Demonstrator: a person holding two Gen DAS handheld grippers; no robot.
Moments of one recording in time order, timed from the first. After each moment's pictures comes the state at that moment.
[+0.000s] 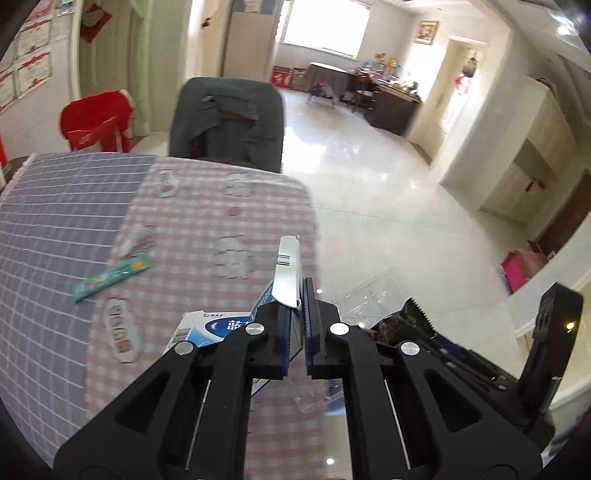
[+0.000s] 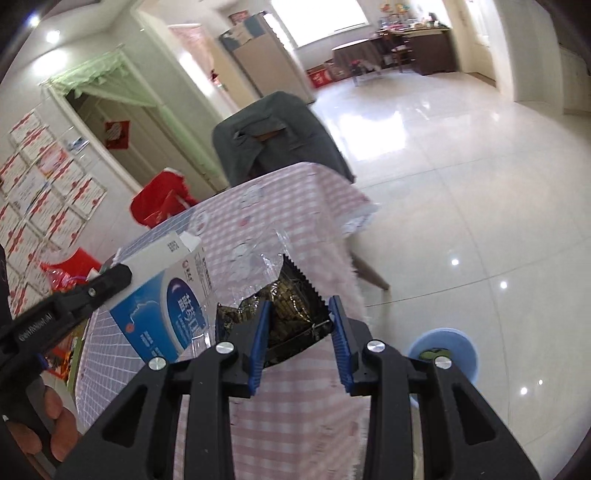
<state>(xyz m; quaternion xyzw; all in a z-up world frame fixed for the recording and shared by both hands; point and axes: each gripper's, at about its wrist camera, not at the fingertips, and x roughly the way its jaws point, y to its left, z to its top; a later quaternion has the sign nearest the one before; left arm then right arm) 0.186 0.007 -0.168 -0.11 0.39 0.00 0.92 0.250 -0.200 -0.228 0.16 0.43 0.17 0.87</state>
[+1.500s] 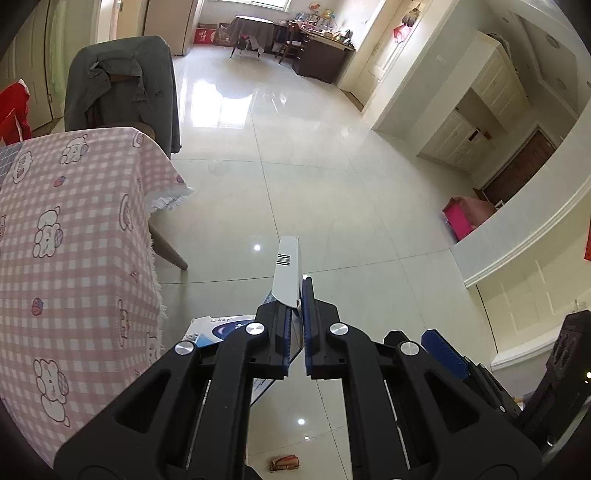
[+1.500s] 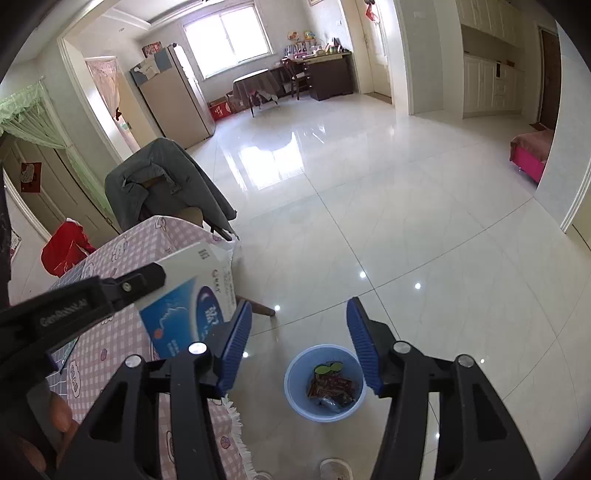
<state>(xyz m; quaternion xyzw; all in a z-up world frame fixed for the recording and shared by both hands) 0.250 -0.183 -0.216 -0.11 0.46 -0.14 0.87 0.219 -0.354 -0.231 0.15 0.41 -0.02 0.90</state>
